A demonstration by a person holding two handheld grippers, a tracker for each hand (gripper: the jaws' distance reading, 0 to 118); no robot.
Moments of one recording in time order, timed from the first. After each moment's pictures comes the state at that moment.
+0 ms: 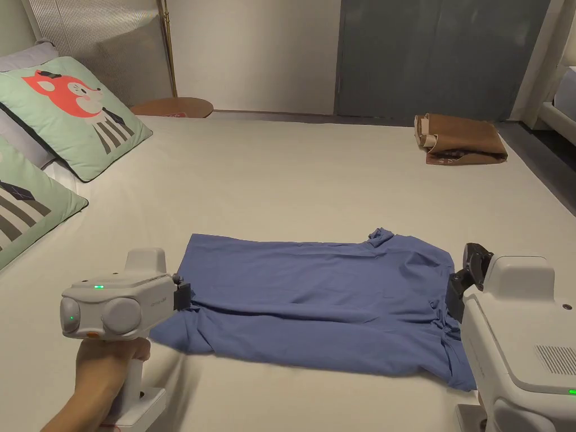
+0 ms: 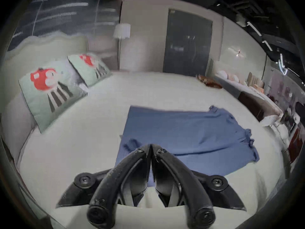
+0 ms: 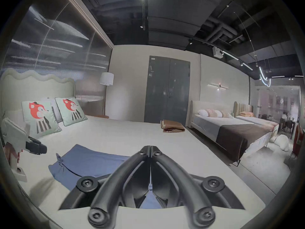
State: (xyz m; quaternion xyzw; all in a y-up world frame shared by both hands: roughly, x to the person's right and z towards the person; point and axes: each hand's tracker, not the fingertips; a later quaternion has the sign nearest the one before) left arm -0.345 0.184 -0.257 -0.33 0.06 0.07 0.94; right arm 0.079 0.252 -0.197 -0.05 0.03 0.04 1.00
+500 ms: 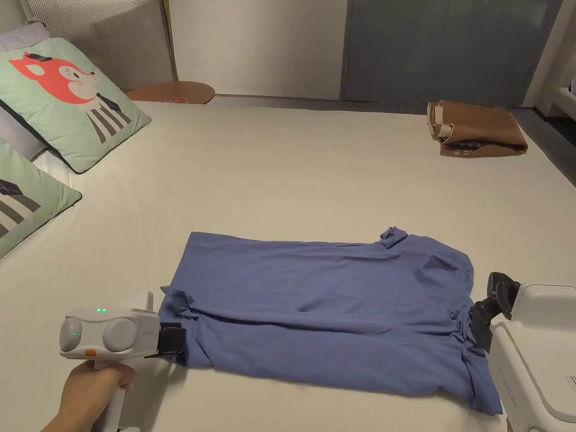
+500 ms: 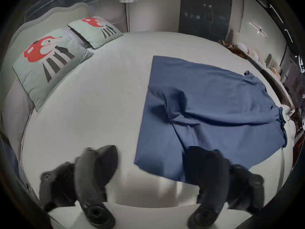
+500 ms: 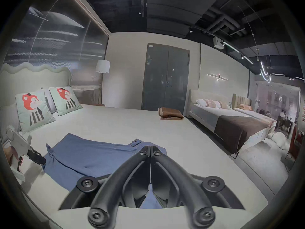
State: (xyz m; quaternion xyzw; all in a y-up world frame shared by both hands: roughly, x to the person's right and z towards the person) left arm -0.375 0.102 -0.308 -0.46 0.10 0.06 0.88; right arm 0.086 0.220 -0.240 -0.10 0.01 0.04 0.99
